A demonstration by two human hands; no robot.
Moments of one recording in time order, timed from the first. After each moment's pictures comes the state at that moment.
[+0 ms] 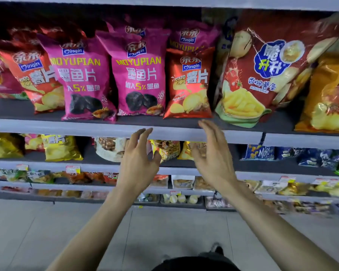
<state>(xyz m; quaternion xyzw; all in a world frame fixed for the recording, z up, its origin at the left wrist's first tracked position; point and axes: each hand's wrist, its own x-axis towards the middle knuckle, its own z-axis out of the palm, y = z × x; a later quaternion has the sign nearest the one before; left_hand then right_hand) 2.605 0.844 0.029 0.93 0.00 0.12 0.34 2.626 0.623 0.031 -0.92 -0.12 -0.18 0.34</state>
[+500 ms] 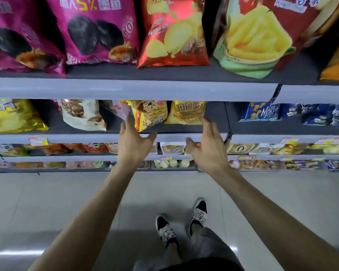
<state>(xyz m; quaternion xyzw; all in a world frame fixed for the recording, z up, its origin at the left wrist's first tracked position) 2.646 0.808 -0.093 0.90 0.15 -0.02 0.41 2.631 0.591 -0.097 -0.95 0.03 0.03 0.30</state>
